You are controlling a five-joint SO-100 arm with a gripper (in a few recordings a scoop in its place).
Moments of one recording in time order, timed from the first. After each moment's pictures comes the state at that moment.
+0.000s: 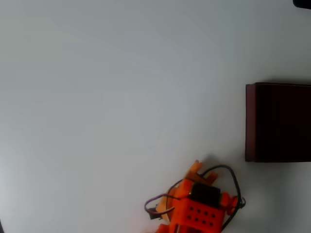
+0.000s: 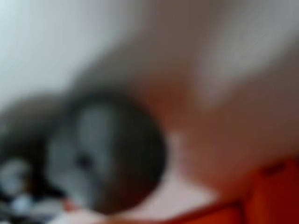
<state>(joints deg) 18.6 121.8 152.0 85.3 102.3</state>
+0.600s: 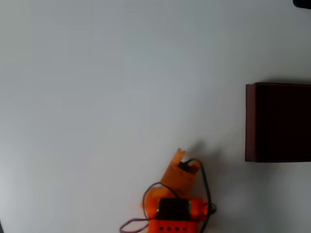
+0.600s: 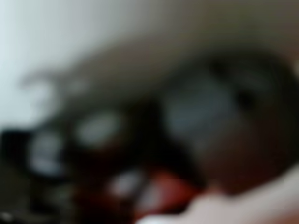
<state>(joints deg) 2.5 136.4 160.3 77.3 111.7</state>
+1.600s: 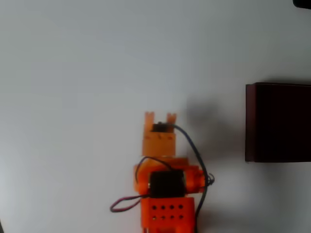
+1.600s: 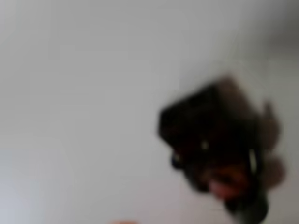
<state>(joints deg) -3.5 122.5 133.5 81.8 86.3</state>
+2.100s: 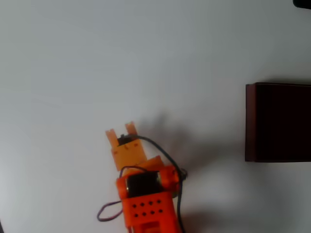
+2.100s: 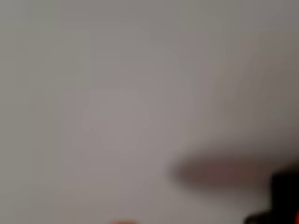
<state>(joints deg) -12.1 120.0 144.0 72.2 74.6</state>
